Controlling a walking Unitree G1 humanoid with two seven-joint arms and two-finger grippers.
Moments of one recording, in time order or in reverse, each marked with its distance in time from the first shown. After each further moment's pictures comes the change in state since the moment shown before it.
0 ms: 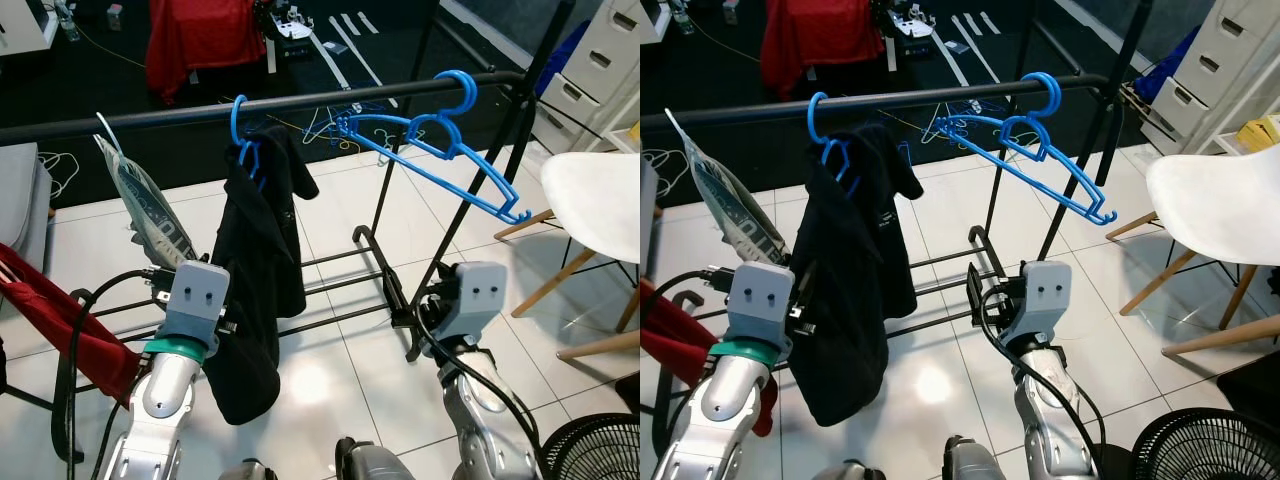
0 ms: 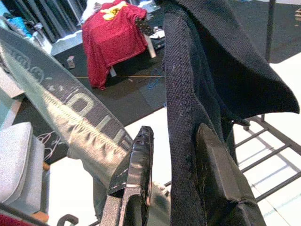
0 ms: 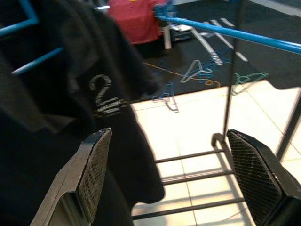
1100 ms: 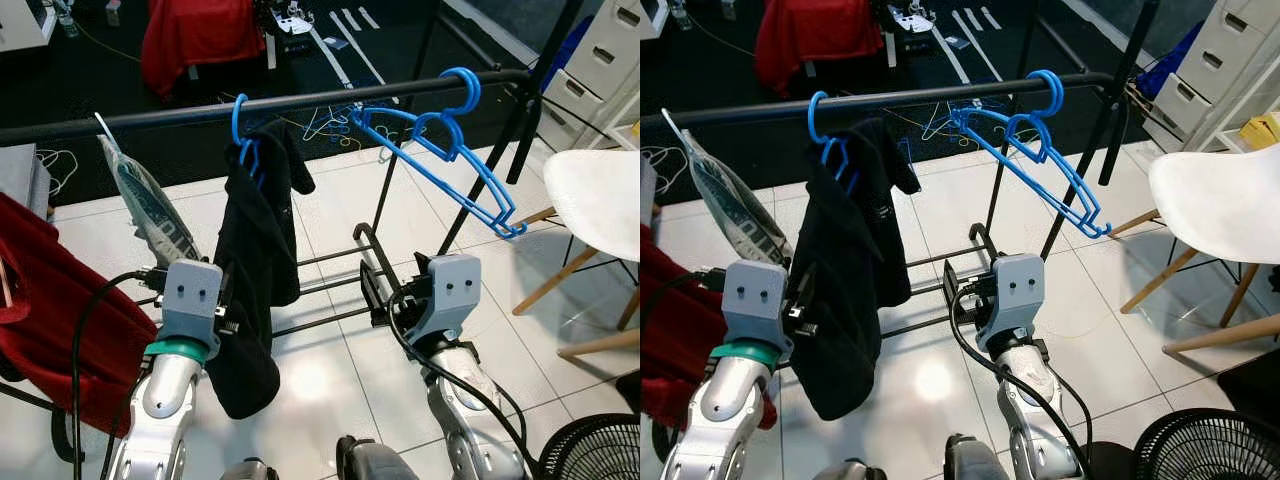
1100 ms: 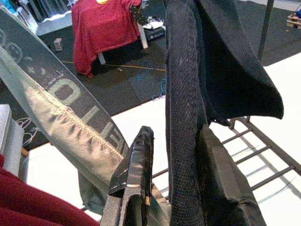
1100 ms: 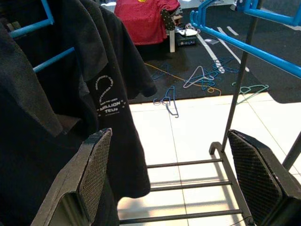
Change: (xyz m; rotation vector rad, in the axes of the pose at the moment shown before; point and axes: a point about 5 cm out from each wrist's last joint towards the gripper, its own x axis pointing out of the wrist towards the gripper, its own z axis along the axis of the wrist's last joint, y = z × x) left arm 0.004 -0.003 0.003 -0.071 0.039 -0.018; right arm 0.005 0.016 0.013 -0.047 -0.028 0.031
